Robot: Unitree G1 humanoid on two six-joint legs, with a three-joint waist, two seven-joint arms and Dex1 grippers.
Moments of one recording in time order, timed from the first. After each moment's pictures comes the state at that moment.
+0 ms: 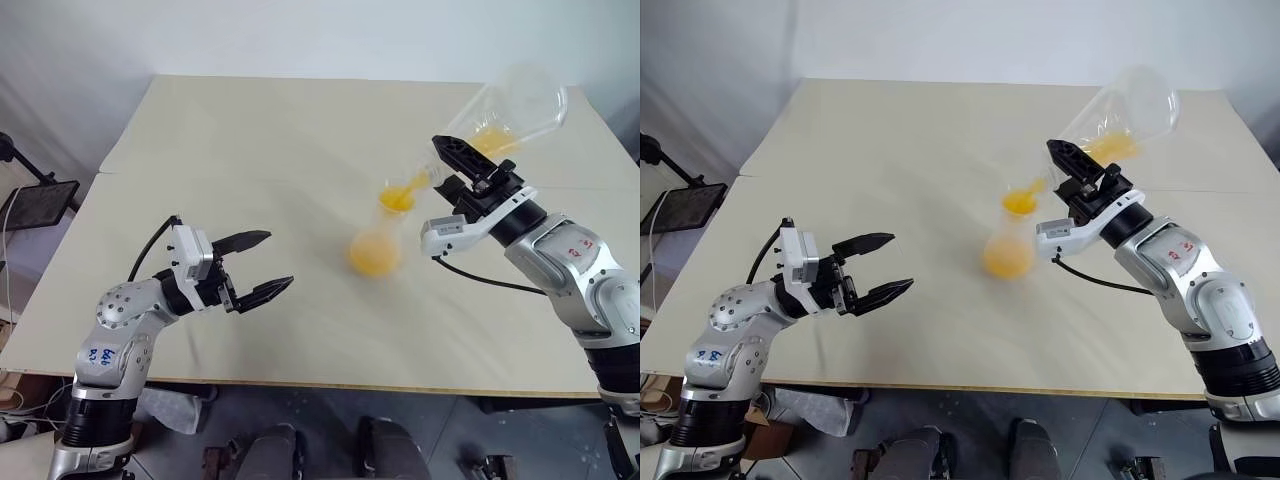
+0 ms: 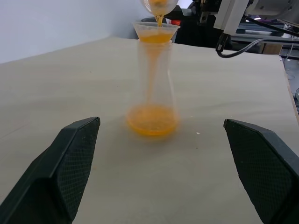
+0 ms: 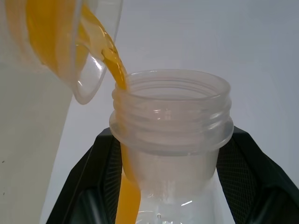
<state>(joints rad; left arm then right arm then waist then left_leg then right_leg) -0.24 0.53 0.13 -0.22 -0.52 0.24 -0.92 -0.53 -0.85 0.10 -0.15 -0.89 -0.31 0.14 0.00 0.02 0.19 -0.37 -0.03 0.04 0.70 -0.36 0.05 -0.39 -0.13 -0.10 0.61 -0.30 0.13</state>
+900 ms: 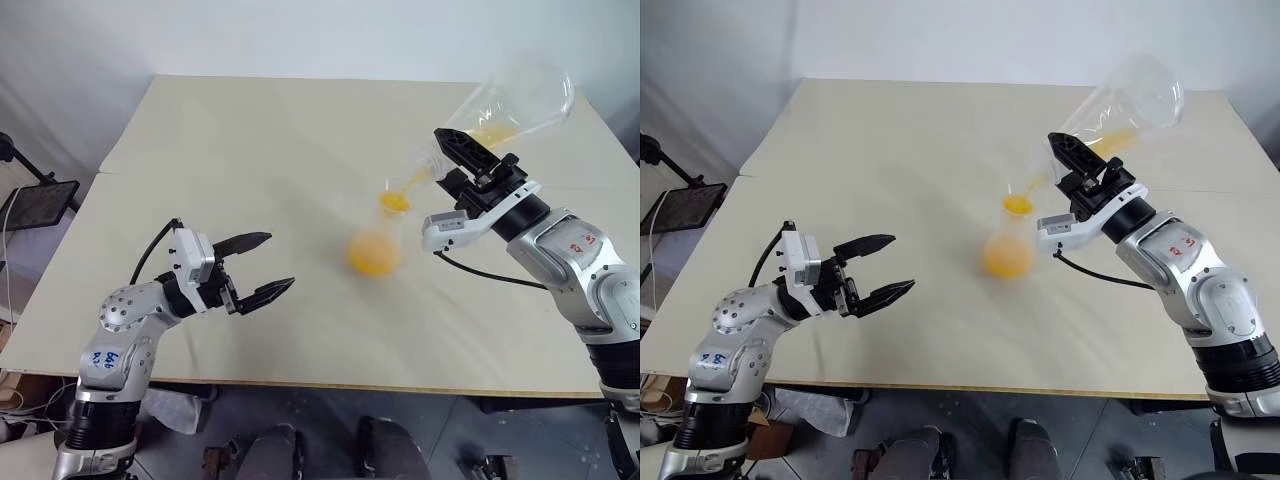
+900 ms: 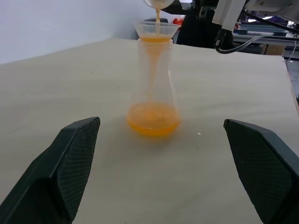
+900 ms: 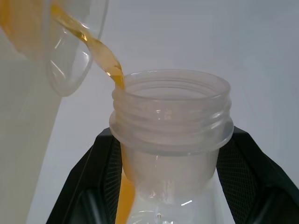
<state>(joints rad) -0.23 0.51 0.13 -0.22 -0.51 0.22 -0.92 -0.55 -0.86 0.10 -0.13 -0.91 -0.32 0.12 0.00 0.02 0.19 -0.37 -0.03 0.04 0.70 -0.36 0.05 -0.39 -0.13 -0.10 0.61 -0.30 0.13</state>
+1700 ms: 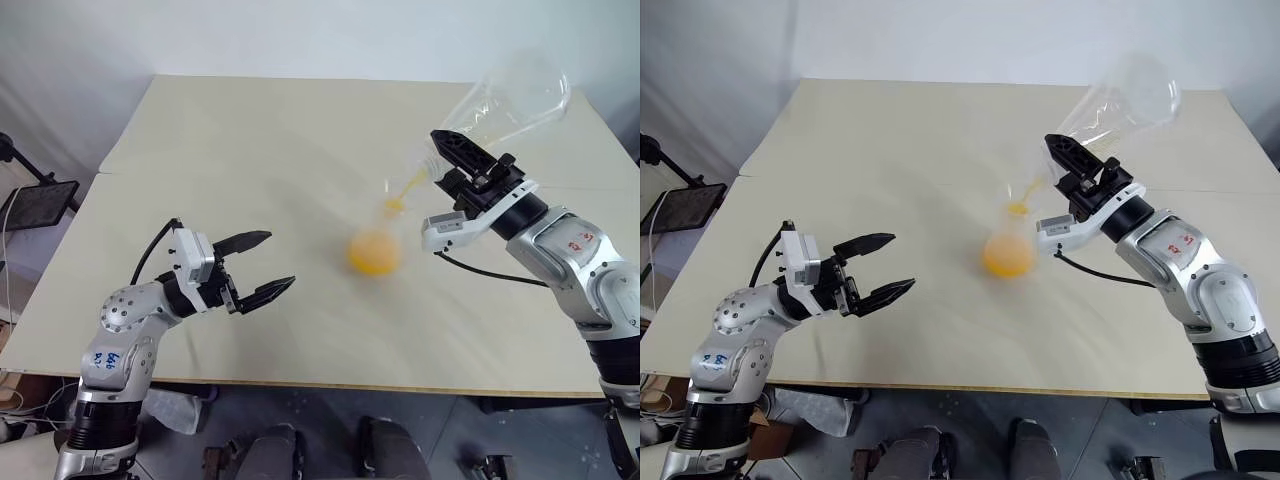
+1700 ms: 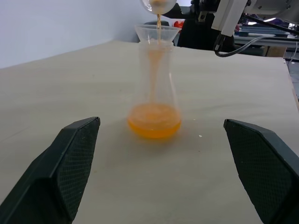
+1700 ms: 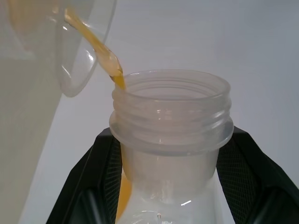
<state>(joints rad) -0.23 0.50 0.13 -0.22 -0.51 0.21 -0.91 -0.56 -0.86 0.10 -0.12 -0.95 -0.35 0.11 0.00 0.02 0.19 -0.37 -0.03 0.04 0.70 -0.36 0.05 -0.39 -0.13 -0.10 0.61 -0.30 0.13</state>
